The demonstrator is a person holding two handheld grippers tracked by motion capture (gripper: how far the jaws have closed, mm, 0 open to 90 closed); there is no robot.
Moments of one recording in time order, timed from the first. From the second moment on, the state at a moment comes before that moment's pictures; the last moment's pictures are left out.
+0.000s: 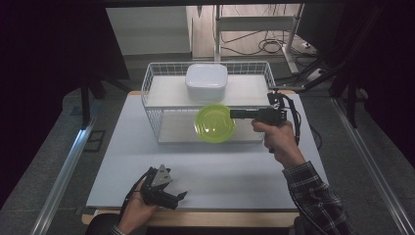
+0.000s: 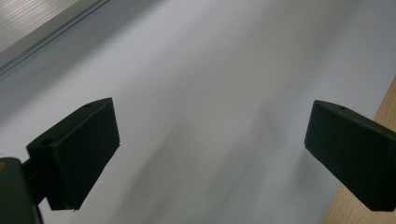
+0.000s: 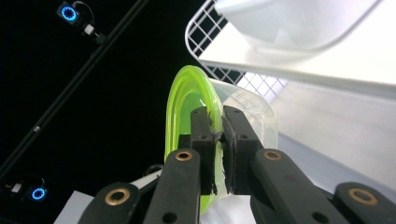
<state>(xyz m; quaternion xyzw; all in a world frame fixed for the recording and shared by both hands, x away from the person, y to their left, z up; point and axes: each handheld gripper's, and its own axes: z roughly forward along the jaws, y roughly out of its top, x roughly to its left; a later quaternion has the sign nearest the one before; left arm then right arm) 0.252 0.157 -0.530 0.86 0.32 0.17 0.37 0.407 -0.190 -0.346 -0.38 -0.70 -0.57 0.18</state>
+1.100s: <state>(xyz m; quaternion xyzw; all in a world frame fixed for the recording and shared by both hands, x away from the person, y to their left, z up) 0.253 0.161 -0.527 0.84 0.33 0.16 0.39 0.440 -0.178 -0.256 -0.39 -0.67 -0.62 0.12</state>
